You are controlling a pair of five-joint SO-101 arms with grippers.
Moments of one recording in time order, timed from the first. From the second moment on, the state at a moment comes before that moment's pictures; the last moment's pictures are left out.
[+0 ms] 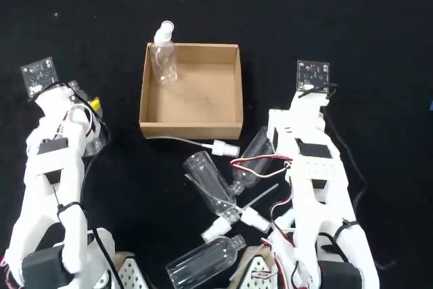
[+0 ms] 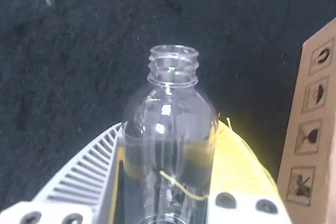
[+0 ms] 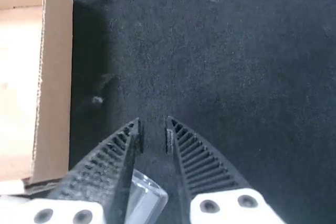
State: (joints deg) left arm -20.9 -27.3 59.5 17.5 3.9; right arm 5.5 -30.7 65.4 21.3 -0.2
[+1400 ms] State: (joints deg) left arm -20.7 -27.8 67.6 3.8 10.0; right arm -0.3 -34.0 33.6 80.1 23.9
